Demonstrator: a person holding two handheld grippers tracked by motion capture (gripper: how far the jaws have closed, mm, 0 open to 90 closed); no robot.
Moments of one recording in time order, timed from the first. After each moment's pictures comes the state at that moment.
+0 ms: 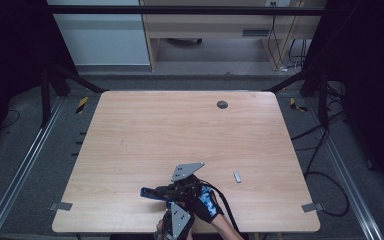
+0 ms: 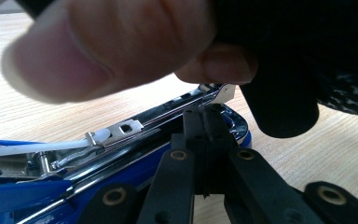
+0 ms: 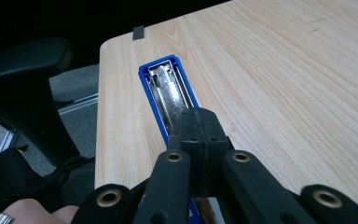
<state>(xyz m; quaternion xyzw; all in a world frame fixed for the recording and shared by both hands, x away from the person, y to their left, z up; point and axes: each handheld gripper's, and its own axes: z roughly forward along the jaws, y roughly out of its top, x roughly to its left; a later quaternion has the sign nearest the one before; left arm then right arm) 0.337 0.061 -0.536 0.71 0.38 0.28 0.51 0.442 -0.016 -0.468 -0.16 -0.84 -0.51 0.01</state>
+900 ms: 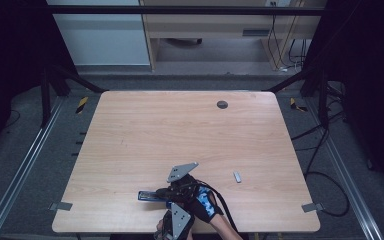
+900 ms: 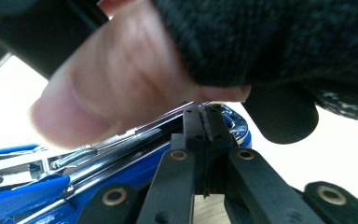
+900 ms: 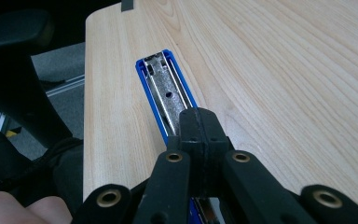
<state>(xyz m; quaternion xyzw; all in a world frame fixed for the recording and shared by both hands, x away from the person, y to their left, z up) 0.337 0.061 -0.536 0.72 0.38 0.28 0.51 0.444 -0.008 -0.474 -0.17 -0.87 -0.46 0.01</state>
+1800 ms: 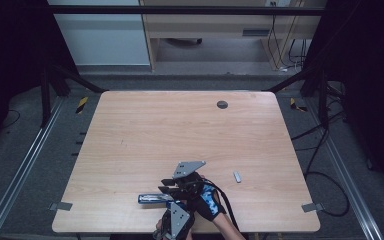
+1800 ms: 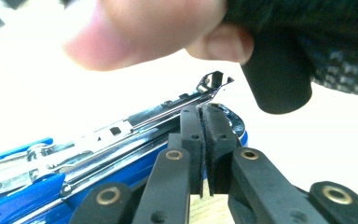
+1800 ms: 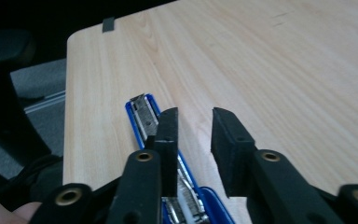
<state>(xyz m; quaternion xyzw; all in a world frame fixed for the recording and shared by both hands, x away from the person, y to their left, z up) 0.339 0.064 -0.535 0.72 0.38 0.26 0.52 0.446 -0.023 -0.464 -0.19 -0.85 -0.49 -0.04</state>
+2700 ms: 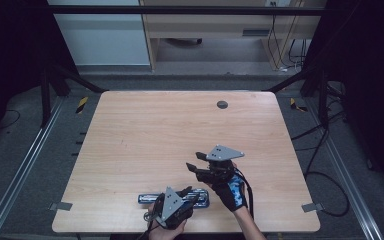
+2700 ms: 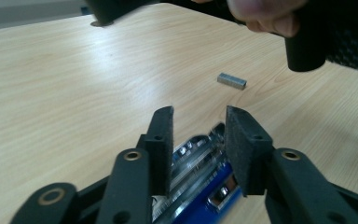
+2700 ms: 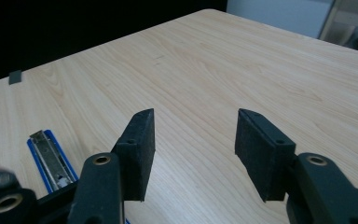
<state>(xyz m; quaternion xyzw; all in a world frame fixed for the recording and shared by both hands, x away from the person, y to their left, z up) 0.371 0.086 -0.484 0.76 0.32 0.21 0.52 0.462 -0.100 -0.433 -0.30 -0.78 -0.52 -0.16</state>
